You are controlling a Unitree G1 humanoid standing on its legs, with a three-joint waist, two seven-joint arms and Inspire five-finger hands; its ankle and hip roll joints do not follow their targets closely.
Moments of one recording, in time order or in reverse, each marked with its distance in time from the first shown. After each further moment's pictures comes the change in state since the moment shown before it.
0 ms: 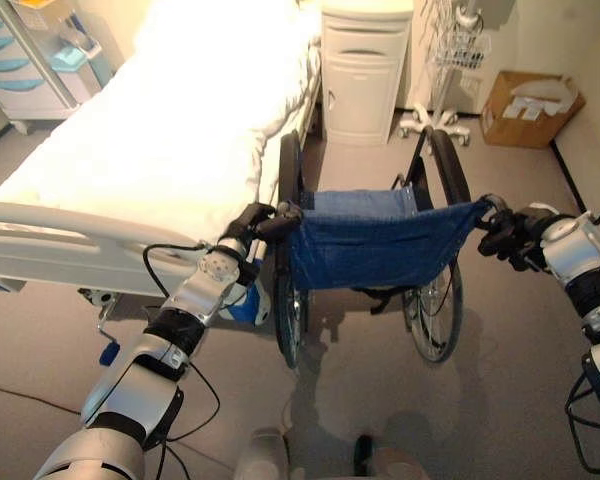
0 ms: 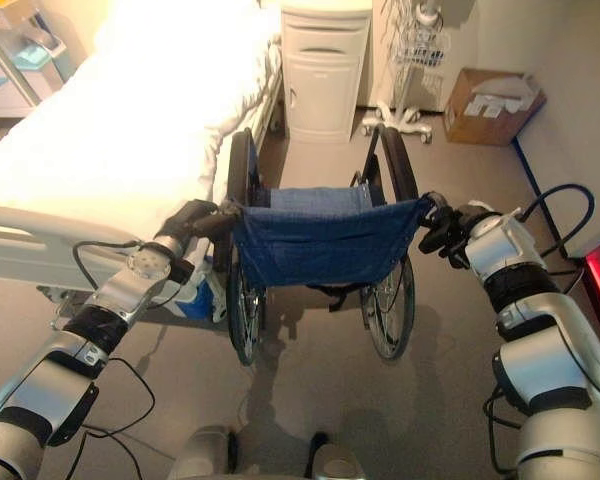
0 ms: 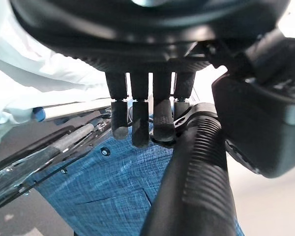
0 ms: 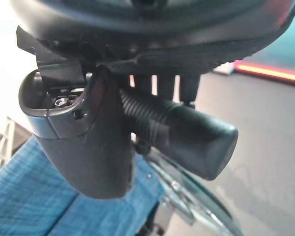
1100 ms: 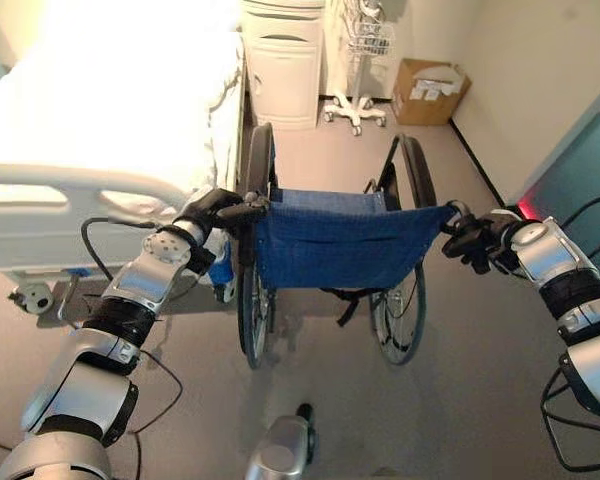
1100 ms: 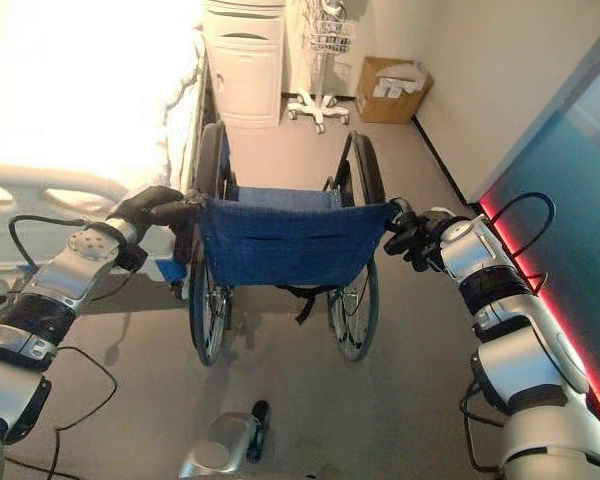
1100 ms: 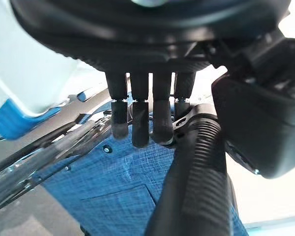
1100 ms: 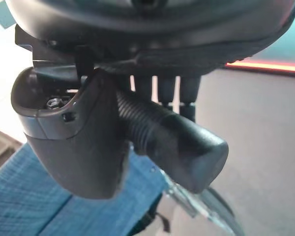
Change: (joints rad) left arm -0.041 0.204 0.039 -0.036 0.020 0.063 -0.154; right arm -0.024 0.088 -0.012 -0.010 0.041 -0.038 0.049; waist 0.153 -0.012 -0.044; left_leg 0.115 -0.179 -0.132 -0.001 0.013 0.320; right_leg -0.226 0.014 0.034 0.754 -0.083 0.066
